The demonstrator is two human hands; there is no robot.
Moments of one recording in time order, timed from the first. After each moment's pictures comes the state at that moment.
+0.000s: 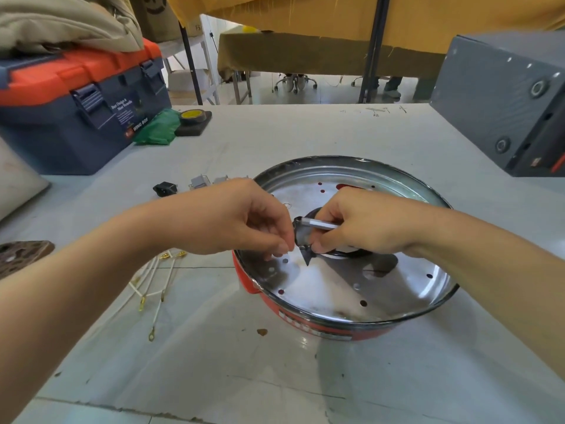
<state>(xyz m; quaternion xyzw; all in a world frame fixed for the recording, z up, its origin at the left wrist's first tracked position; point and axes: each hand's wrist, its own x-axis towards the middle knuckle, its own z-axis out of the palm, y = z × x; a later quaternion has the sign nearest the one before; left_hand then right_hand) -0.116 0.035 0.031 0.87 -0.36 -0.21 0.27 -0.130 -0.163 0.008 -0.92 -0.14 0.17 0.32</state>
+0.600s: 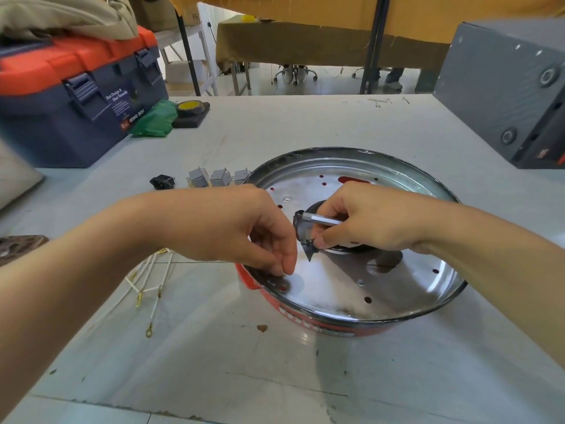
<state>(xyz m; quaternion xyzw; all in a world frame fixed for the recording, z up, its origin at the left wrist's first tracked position) -0.117 0.034 0.029 0.85 -0.40 -0.27 0.20 -0.129 -0.166 0.004 -0.93 -0.14 0.16 0.31</state>
